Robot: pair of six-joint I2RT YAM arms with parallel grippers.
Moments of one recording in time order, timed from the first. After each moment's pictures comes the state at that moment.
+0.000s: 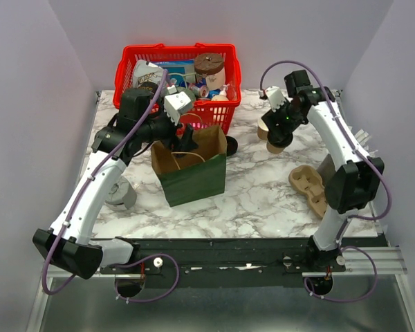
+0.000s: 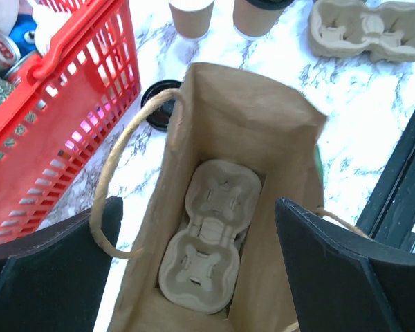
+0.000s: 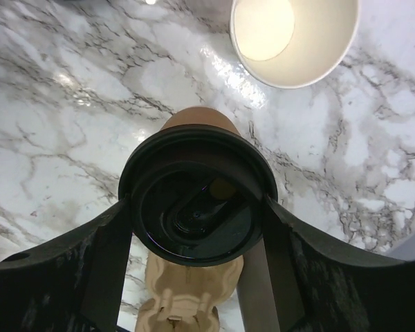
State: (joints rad) left arm -0.36 1.27 1.45 -0.71 0.57 0.26; right arm 0.23 1.85 1.82 -1.10 -0.14 -0.53
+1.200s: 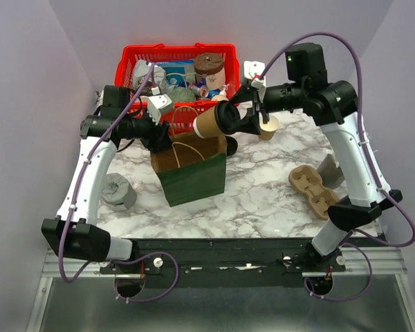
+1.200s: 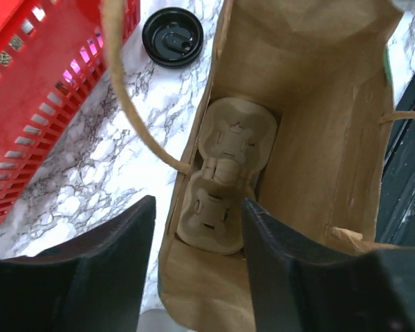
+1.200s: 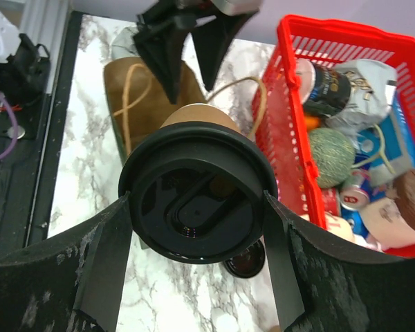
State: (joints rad) left arm -0.12 1.36 1.53 -0.99 0.77 0.53; right arm 0.52 1.68 2.28 -1.12 -0.86 -0.71
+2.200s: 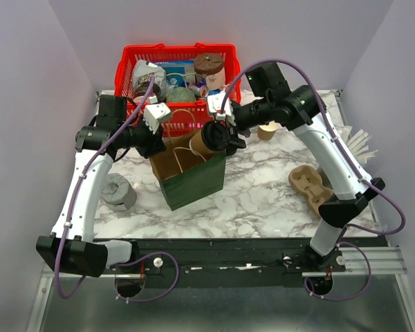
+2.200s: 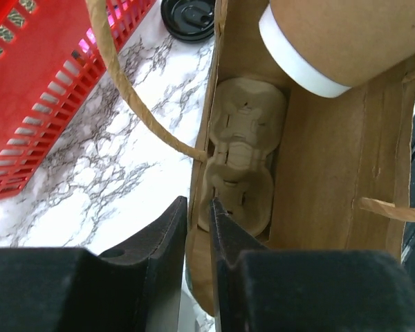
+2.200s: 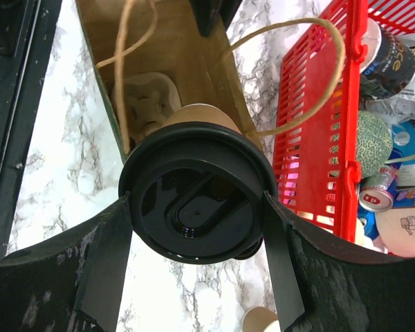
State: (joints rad) left arm -0.13 1.26 1.44 -0.99 0.67 0.55; right arm 0.69 1.76 2.23 -1.22 -0.65 -0.94
